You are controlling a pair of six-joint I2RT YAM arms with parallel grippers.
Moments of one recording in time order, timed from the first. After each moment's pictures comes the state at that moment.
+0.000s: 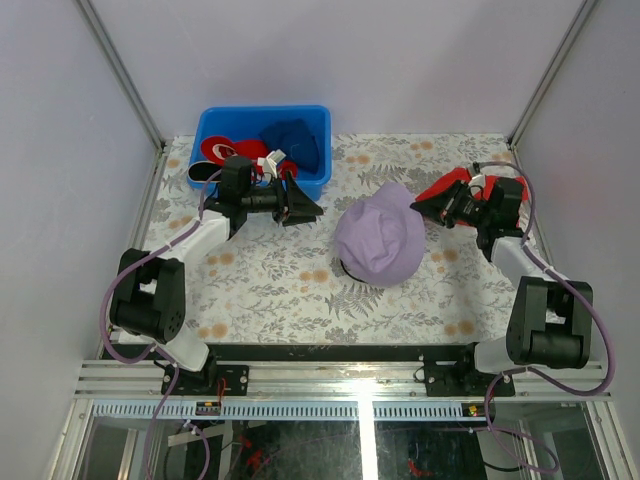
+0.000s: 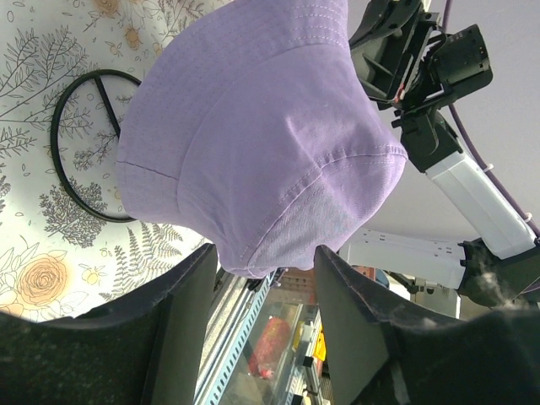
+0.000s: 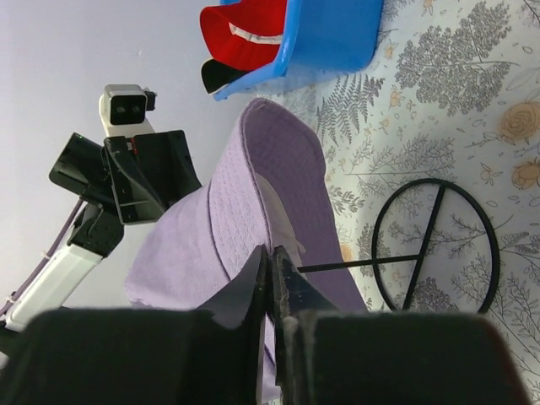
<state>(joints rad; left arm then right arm) -0.24 1.61 1.06 0.10 0.99 -0.89 -0.12 1.43 0.79 0.28 -0.98 0.91</state>
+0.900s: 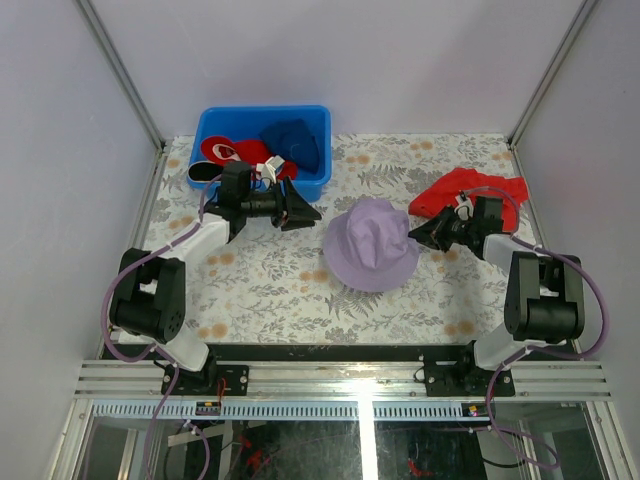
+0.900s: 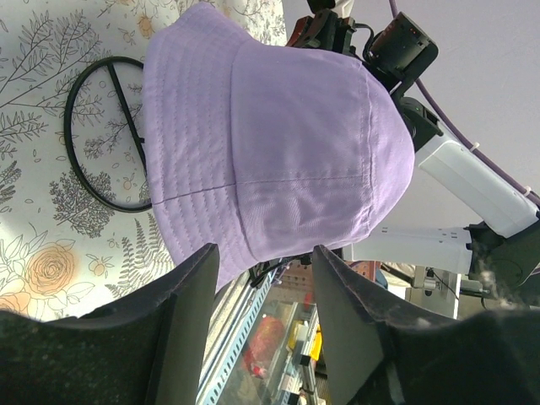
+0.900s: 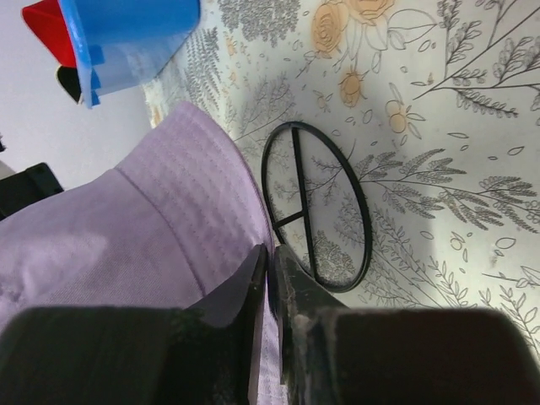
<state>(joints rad) -0.24 1.61 1.03 0.11 0.99 -0.89 -0.10 1.58 0.74 0.05 -0.82 0.76</state>
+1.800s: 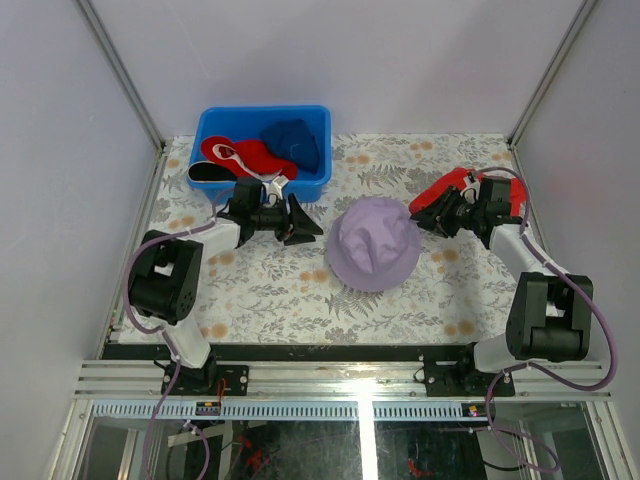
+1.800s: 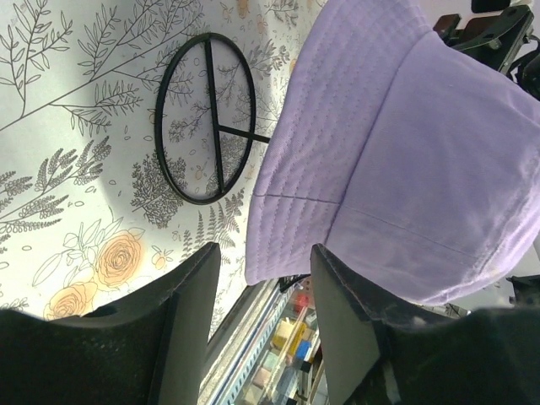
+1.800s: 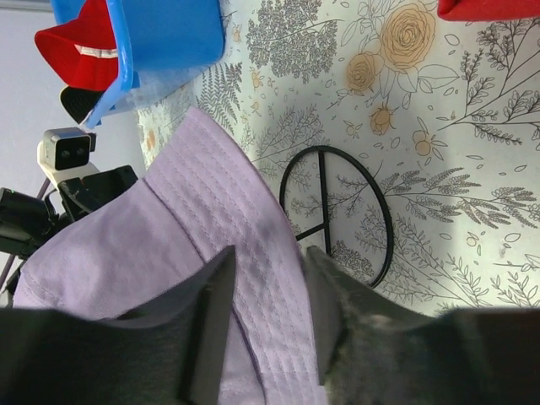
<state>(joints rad) -0.25 1.73 0.95 0.15 0.92 -0.87 -0.07 1.46 0.90 -0.19 -0.70 0.71</state>
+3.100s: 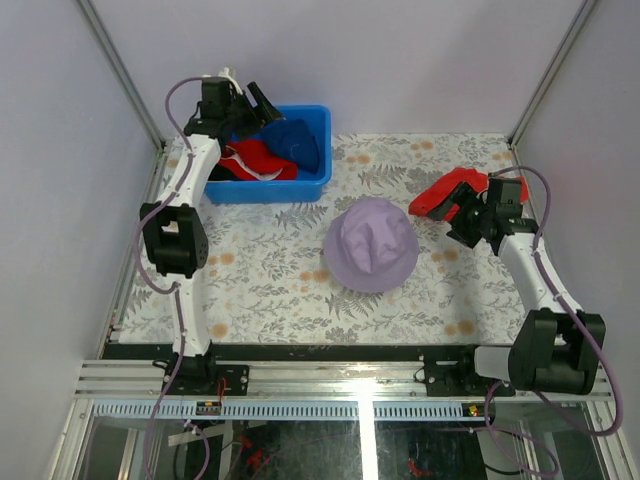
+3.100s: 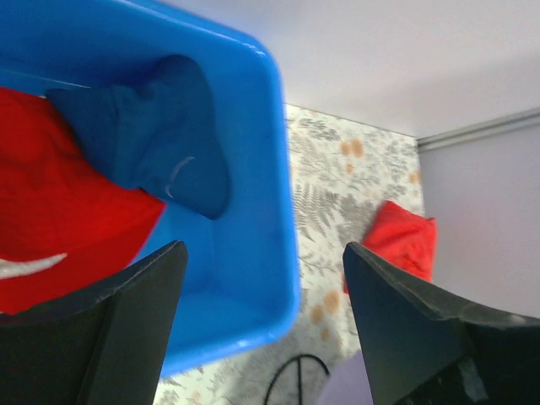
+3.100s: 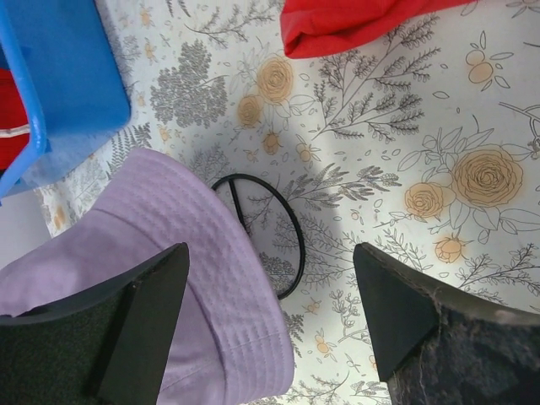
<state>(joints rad) -0.05 2.08 2.04 -0.37 0.36 -0.62 -0.07 1.30 0.93 -0.42 -0.33 0.63</state>
